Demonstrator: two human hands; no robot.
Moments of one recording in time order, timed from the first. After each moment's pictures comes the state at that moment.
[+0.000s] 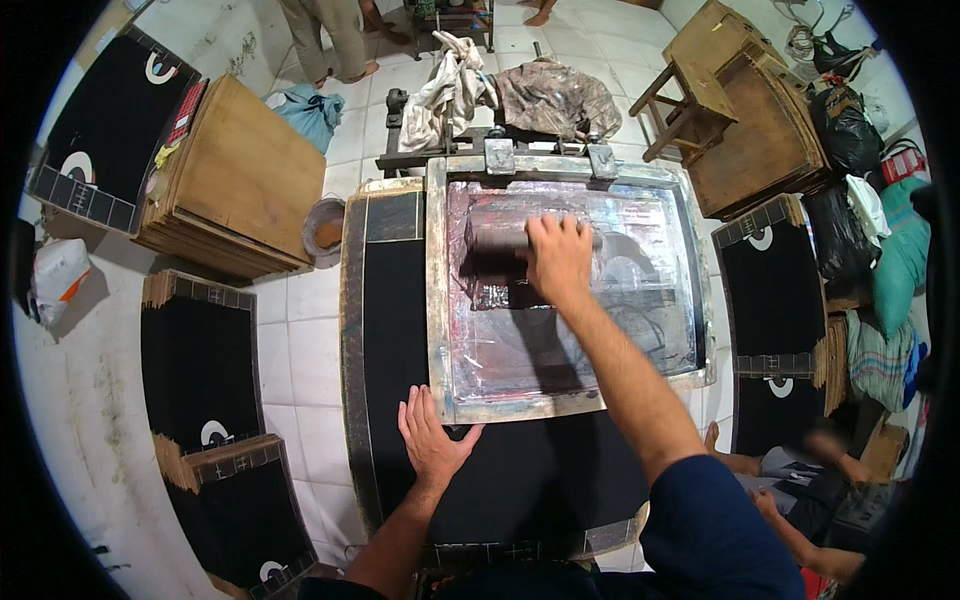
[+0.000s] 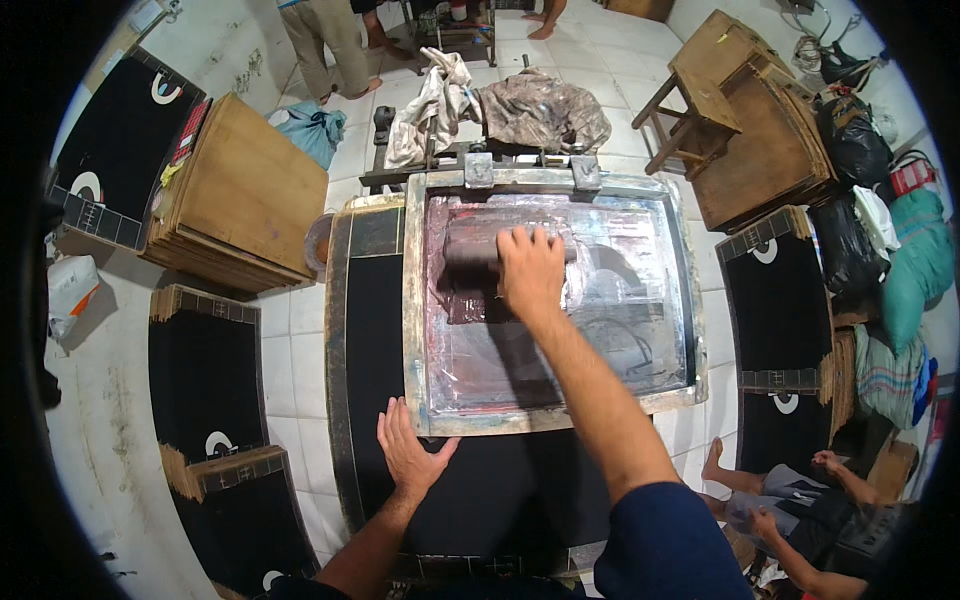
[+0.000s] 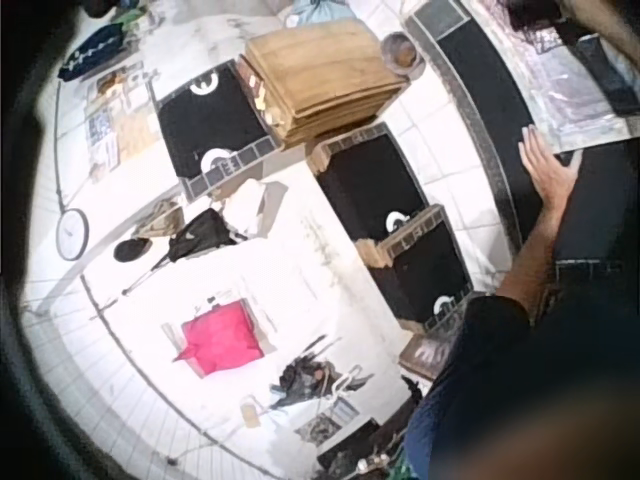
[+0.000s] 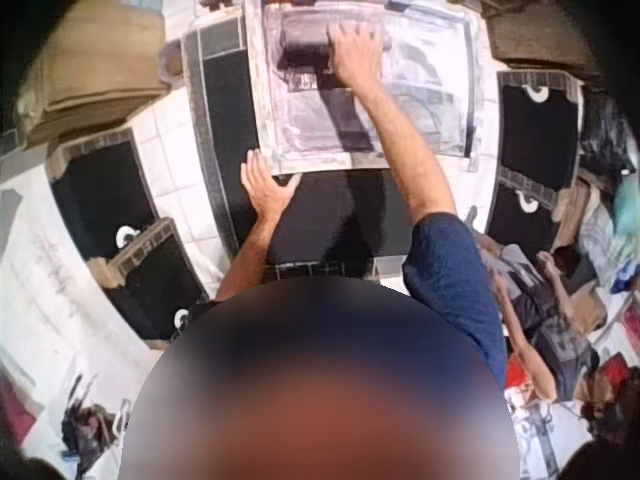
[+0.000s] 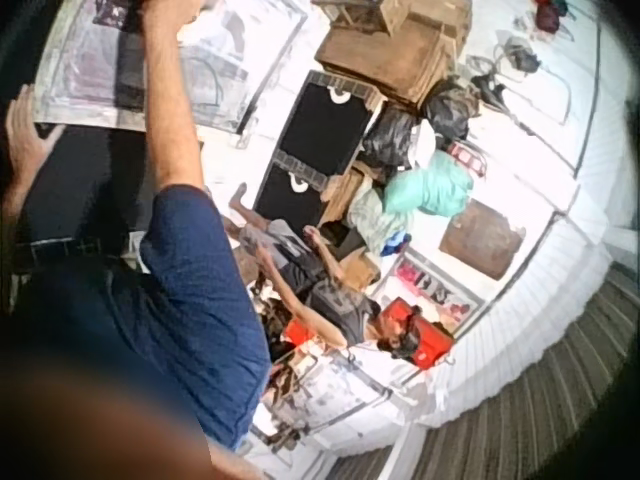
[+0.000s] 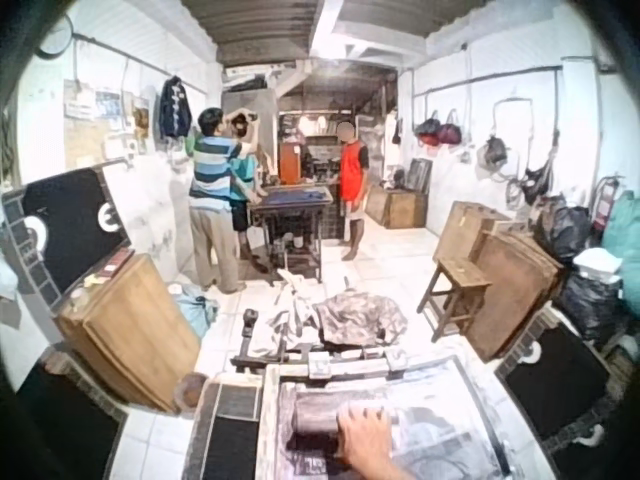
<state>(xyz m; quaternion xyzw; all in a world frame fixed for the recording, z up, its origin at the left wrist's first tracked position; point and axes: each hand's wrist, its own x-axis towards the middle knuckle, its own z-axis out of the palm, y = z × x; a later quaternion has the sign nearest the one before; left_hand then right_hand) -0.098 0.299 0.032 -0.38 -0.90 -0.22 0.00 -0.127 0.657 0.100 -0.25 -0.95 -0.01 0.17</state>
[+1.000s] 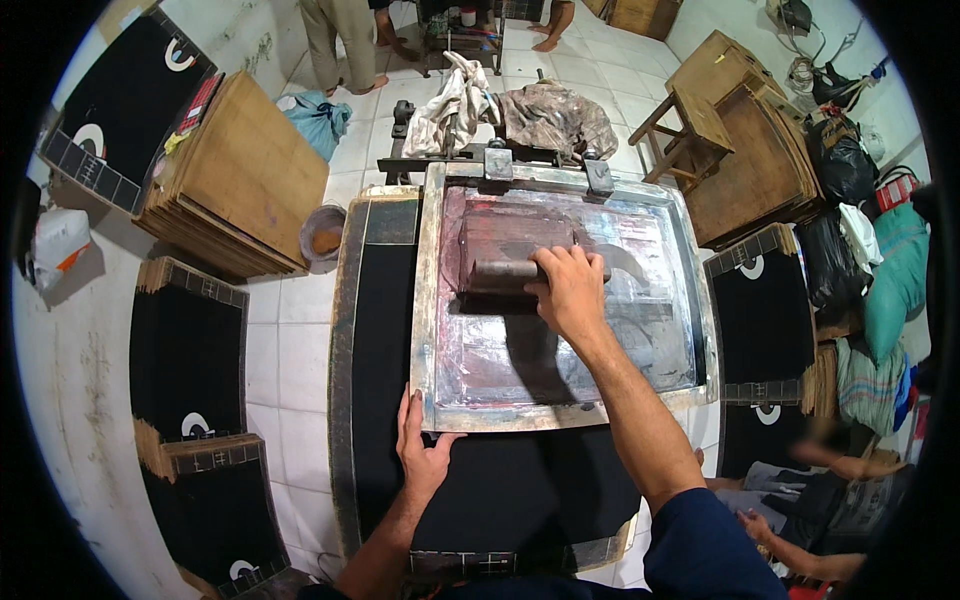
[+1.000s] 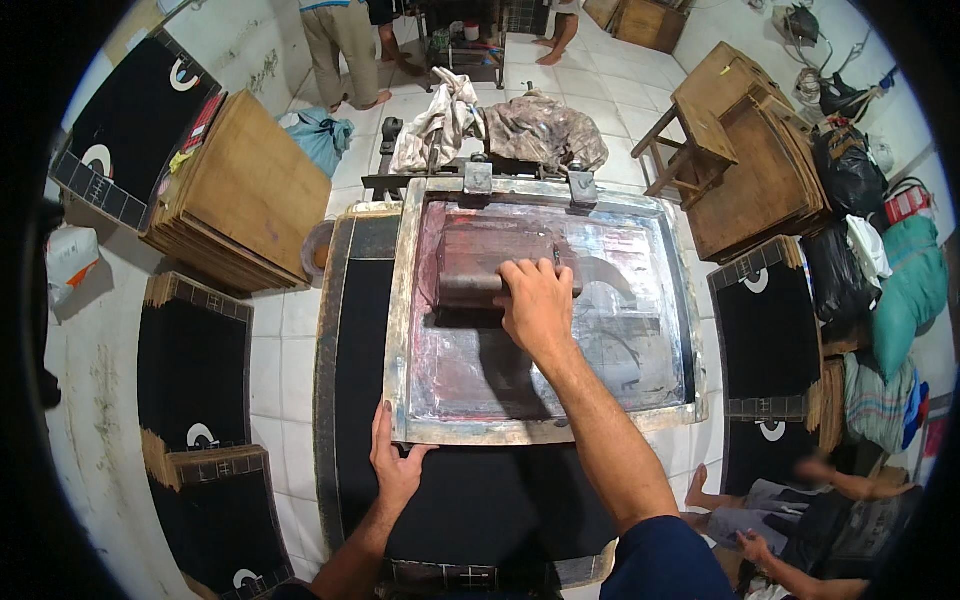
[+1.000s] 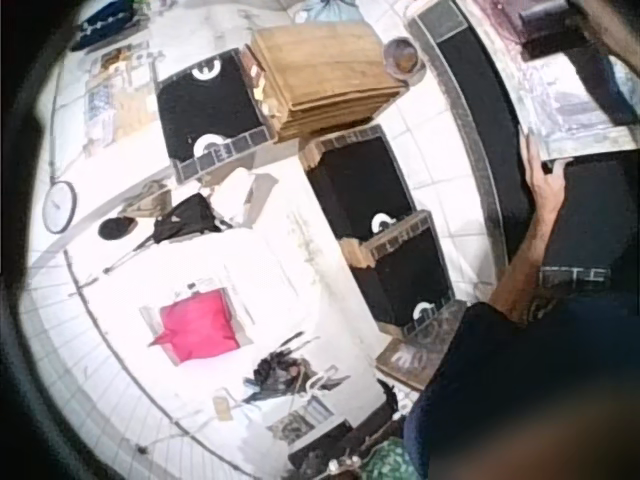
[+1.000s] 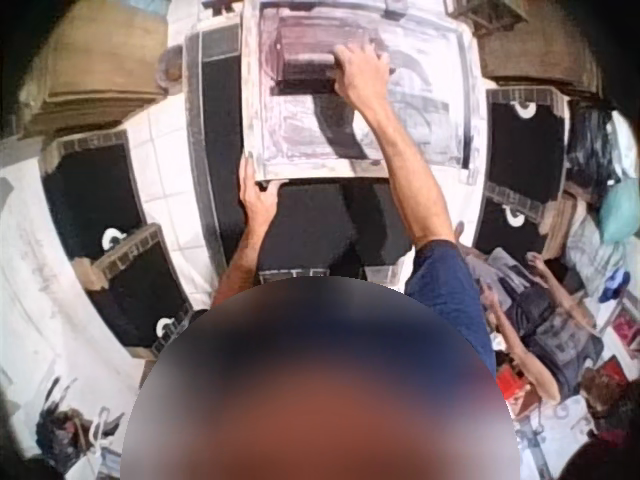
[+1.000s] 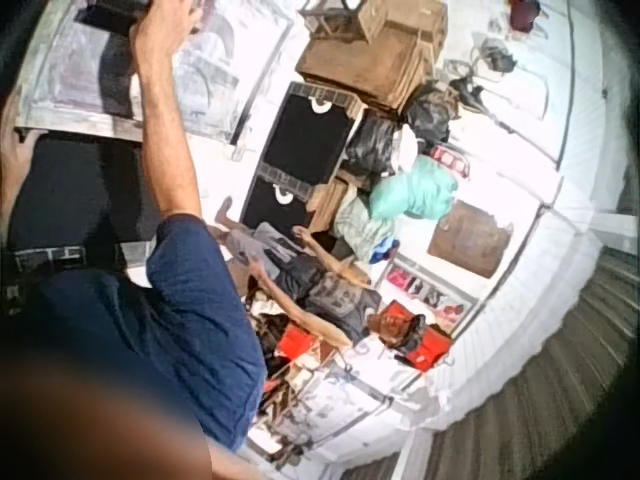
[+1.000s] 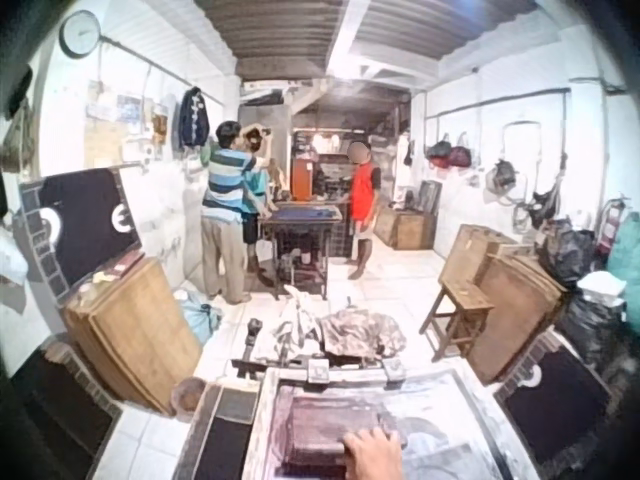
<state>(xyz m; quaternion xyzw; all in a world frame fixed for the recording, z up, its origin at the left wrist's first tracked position) -0.085 0.307 0.039 -0.29 -0.78 -0.55 -0.06 -0.081 0.642 0.141 -0.22 -0.96 0.10 0.15</state>
